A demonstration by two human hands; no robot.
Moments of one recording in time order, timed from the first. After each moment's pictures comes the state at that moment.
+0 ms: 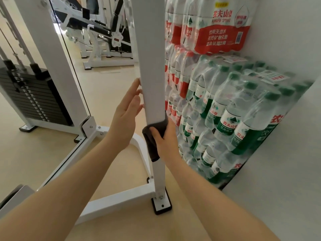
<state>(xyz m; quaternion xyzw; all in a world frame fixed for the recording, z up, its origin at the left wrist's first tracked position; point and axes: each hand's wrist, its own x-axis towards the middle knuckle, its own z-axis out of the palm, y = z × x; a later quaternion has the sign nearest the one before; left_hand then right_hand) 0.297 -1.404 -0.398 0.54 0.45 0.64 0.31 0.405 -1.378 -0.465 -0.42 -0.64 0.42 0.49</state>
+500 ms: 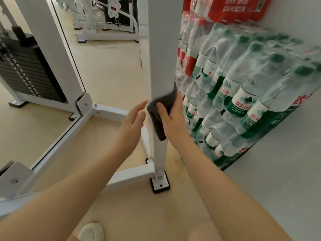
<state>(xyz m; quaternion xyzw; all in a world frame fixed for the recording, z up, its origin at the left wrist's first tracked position) 0.293 -1.405 -0.505 0.47 0.55 0.56 0.40 0.405 -1.366 -0.481 -0.35 -0.65 0.43 0.52</state>
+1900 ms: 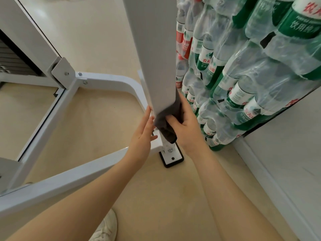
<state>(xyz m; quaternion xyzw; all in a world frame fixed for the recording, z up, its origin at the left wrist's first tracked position) 0.312 -1.399 -0.669 0.43 0.59 0.46 0.50 0.436 -1.363 -0.651 -0.38 -0.57 0.55 0.47</state>
